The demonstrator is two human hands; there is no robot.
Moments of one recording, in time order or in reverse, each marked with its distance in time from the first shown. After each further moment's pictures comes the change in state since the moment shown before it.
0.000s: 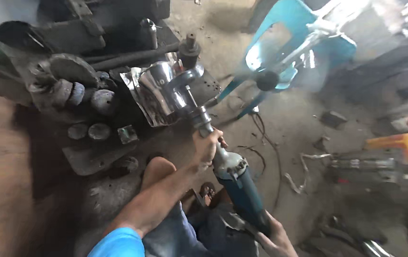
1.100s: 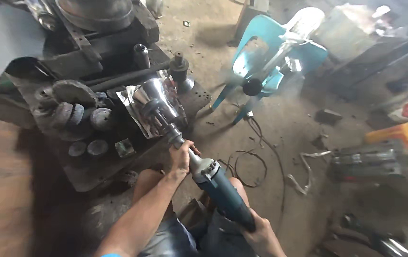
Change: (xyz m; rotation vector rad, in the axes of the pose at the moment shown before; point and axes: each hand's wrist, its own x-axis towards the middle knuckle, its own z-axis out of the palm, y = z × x) left_hand 0.008 0.002 -0.046 0.072 0.215 0.032; right_hand 0.019 -0.013 0.039 -0.277 0.094 0.068
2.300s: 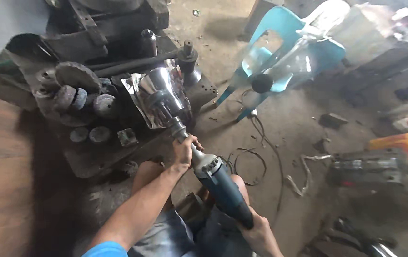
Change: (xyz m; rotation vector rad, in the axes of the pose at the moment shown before) left_hand 0.005 -0.013 -0.012 -0.068 -0.069 0.023; right_hand -0.002 -0.002 0.003 -0.068 -0.016 0.053
